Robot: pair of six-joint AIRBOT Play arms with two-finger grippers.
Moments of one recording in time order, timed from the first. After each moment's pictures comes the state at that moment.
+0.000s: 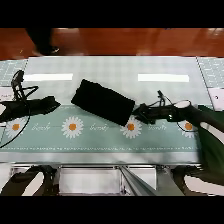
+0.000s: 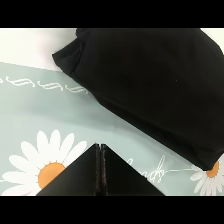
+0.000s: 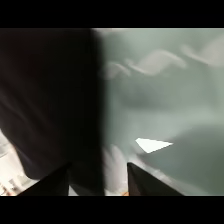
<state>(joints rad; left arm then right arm) 0.08 -0.82 0.67 0.99 -0.95 -1.48 0.15 -1.43 0.65 -0.36 0.85 1.24</state>
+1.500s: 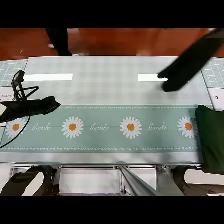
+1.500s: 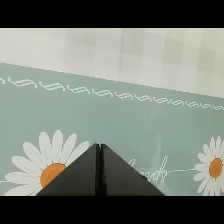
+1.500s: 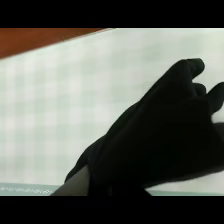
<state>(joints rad) 0.08 -0.82 0.66 1.00 -0.95 -1.47 -0.42 -1.48 2.05 -0.97 1.59 1.60</state>
